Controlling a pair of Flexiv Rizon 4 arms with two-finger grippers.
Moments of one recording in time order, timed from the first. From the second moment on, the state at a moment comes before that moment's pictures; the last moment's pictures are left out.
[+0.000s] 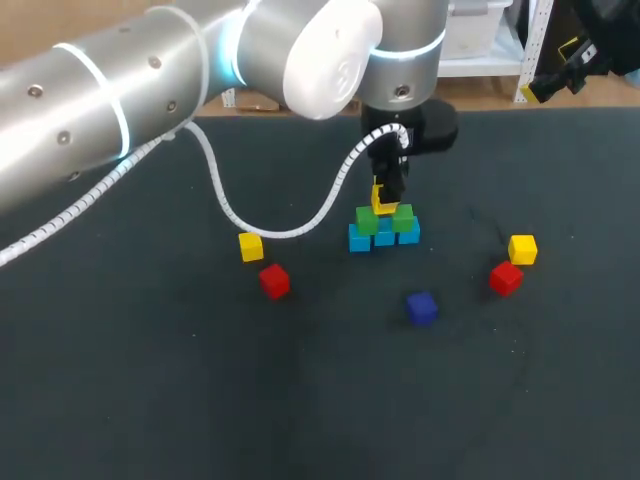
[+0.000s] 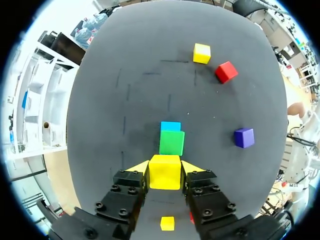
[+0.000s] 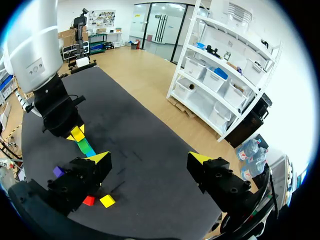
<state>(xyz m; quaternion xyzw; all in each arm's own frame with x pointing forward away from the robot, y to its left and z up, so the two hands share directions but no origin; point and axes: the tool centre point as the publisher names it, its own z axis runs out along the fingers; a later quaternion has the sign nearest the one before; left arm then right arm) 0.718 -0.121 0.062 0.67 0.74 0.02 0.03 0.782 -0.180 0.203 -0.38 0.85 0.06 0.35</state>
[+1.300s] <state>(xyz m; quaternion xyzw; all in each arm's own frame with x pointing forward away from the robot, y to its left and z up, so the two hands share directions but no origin) 0.716 -0.123 0.057 0.67 0.75 0.01 0.03 0.782 -0.180 0.203 -0.38 0.85 0.06 0.35</state>
